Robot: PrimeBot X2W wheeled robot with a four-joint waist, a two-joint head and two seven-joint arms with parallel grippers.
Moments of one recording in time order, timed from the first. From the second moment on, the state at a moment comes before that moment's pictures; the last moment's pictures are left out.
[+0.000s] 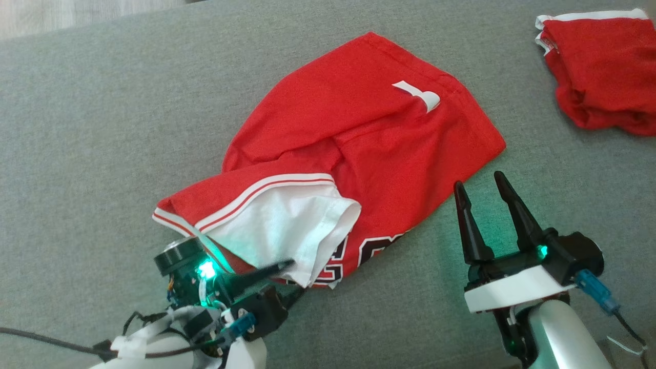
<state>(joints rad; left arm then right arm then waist) -0.62 0.74 -1.30 -0.17 -0.37 0.08 0.30 -0.10 -0.07 0.19 0.18 0.17 0.12 -0.26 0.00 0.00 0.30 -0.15</state>
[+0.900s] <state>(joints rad) -0.63 0.88 -1.00 -0.36 -0.48 0.26 0.01 -0.41 -0.38 0.23 0.46 0.35 0.12 -0.16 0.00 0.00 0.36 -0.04</state>
